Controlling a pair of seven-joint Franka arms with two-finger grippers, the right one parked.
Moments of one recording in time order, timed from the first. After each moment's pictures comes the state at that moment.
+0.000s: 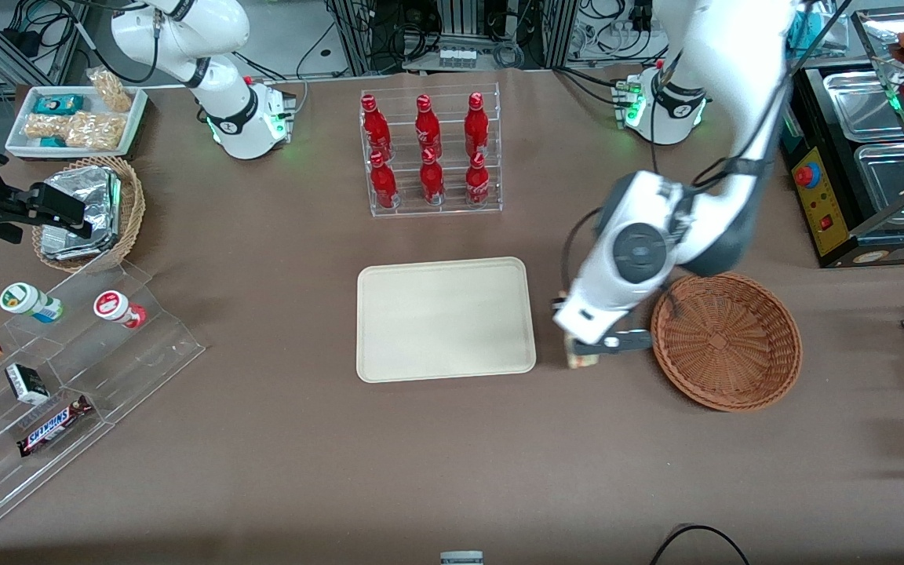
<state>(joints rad) -0.47 0.47 -0.06 -1.64 -0.04 2.01 -0.60</state>
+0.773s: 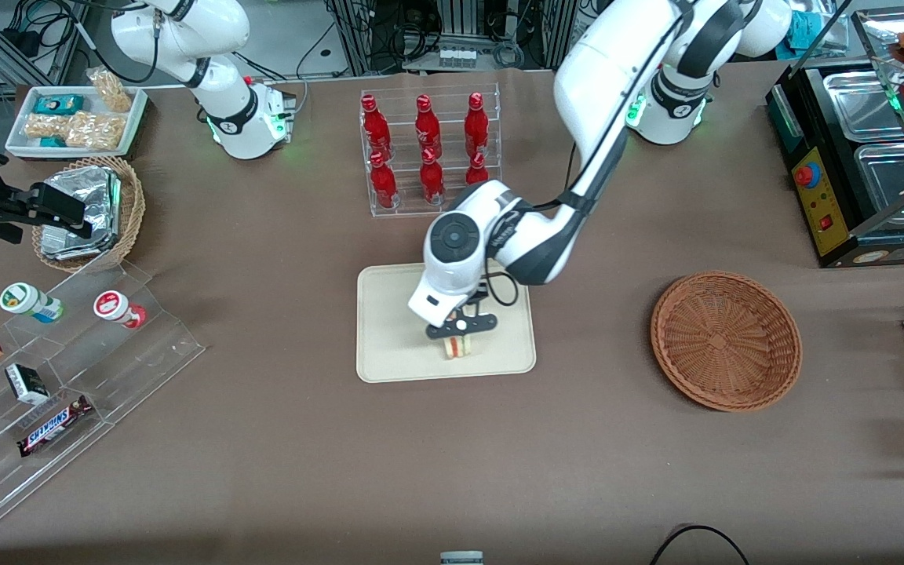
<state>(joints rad) -0.75 0.82 -0.06 -1.28 -0.05 2.09 -0.93</state>
